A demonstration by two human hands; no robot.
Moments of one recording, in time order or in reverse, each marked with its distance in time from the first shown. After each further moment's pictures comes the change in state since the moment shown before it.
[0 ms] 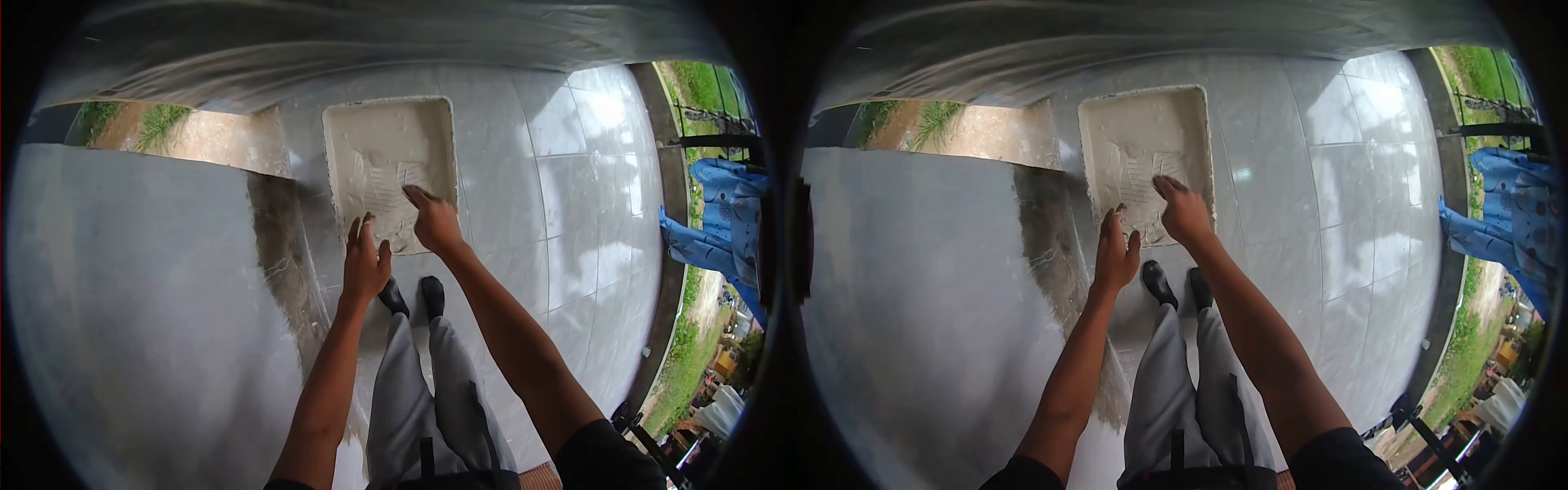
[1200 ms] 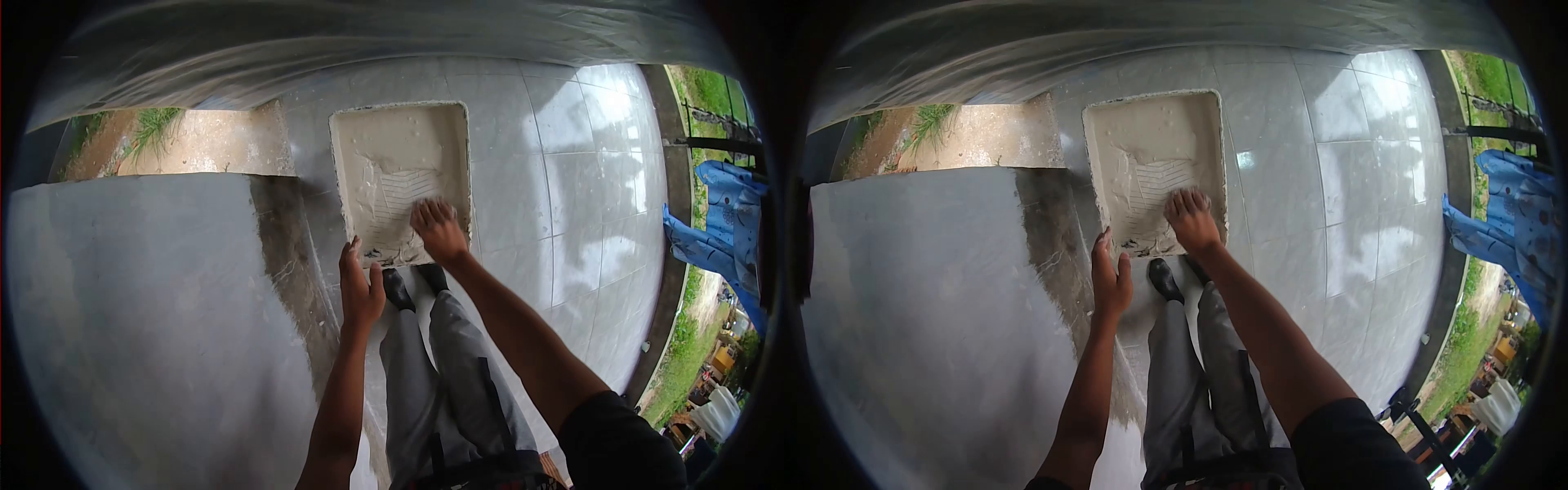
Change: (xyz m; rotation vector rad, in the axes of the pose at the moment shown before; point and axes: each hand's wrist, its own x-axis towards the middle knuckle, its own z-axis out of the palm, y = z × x) left_hand -0.018 -0.007 -0.020 -0.143 0.118 -0.149; right_hand 0.008 0.063 0.047 -0.753 0.061 -0.565
